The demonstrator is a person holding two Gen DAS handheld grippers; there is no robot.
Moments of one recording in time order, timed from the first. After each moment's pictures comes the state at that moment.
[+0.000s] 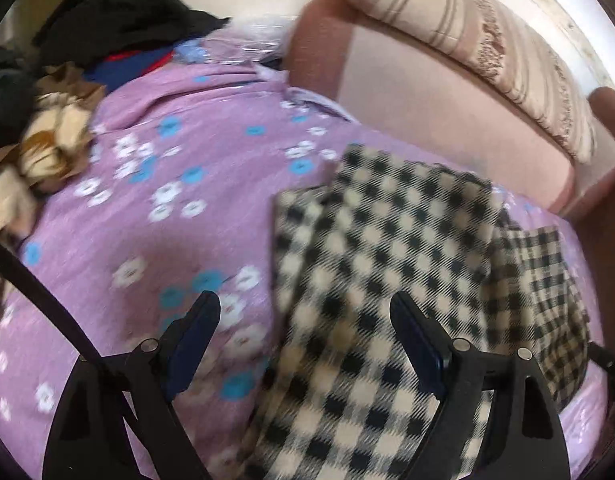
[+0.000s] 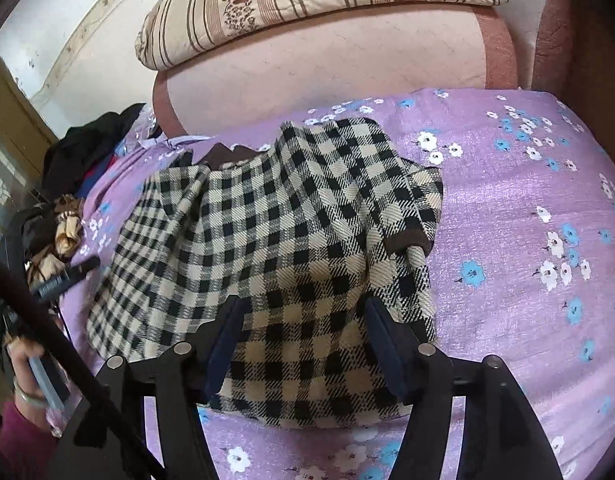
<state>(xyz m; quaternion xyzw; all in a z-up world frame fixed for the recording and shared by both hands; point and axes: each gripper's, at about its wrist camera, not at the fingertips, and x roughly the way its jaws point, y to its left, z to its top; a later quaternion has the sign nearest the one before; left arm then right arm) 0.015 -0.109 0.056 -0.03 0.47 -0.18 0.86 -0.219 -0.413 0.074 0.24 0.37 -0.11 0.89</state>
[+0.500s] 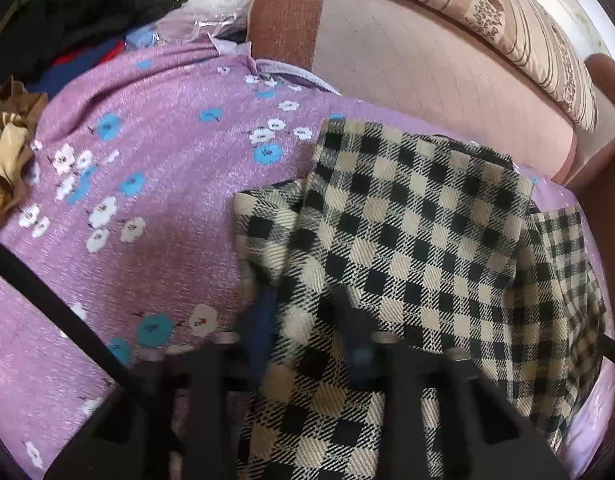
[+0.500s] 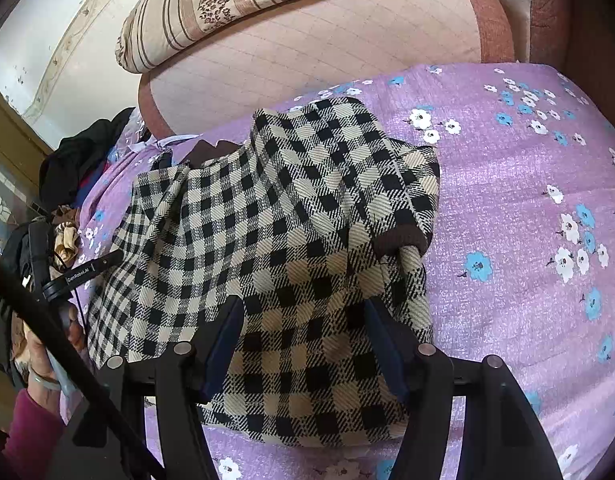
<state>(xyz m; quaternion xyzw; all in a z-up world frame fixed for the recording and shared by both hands) 0.049 -0.141 0.029 0.01 0.50 -0.21 0.84 -0.211 -0.432 0.053 0.28 0.38 -0.10 0.88</state>
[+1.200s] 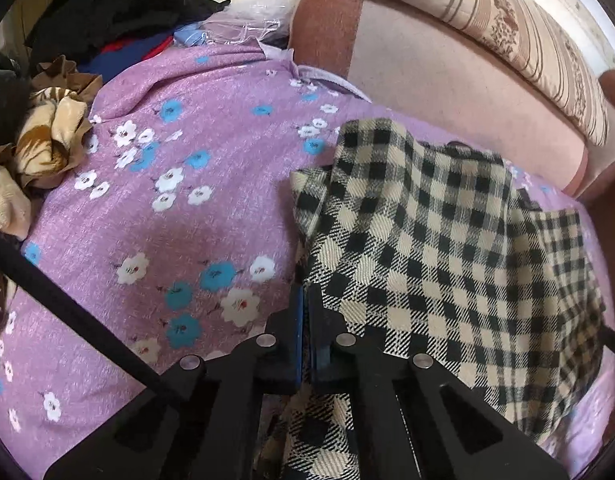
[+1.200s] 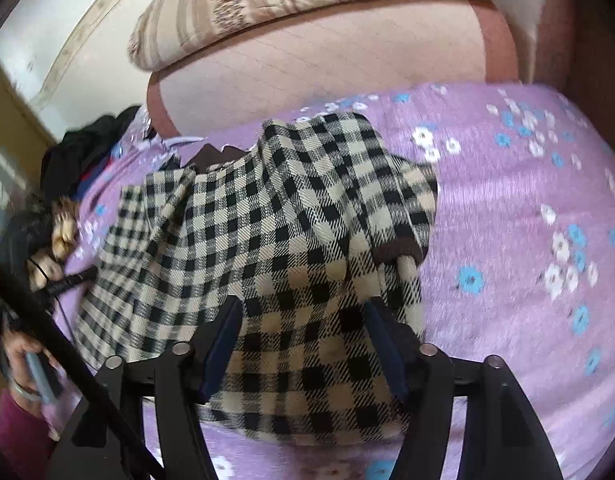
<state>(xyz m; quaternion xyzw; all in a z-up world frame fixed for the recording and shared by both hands) 0.018 -0.104 0.046 0.01 0.50 -0.15 0.85 -0.212 -0.427 0.061 0.23 0.37 -0.11 0.89</state>
